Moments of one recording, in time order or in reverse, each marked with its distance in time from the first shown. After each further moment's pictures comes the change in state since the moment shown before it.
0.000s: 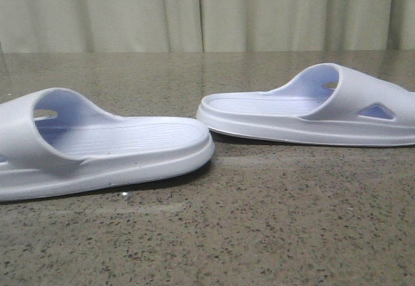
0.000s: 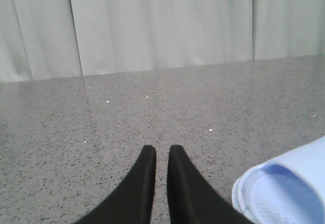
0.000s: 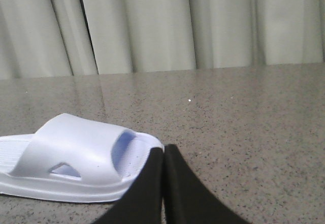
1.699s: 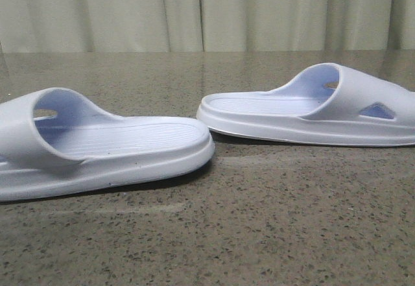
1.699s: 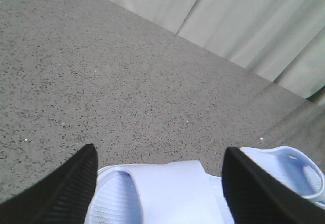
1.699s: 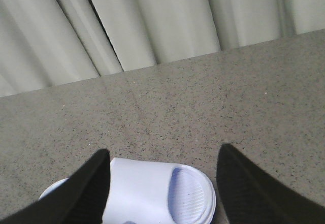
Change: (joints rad) left arm 0.000 0.358 -0.392 -0.614 0.378 0.003; right arm 0.000 0.394 -0.497 0.206 0.310 0.001
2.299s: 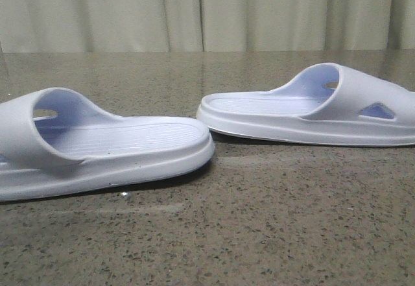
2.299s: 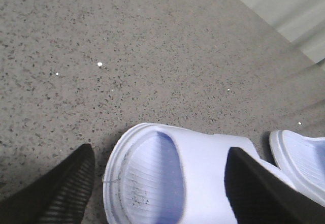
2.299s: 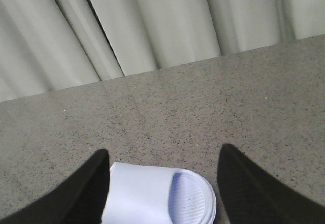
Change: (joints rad) left arm 0.000 0.197 0.047 0.010 -0.020 -0.132; right arm 0.000 0.000 0.000 0.000 -0.015 0.000
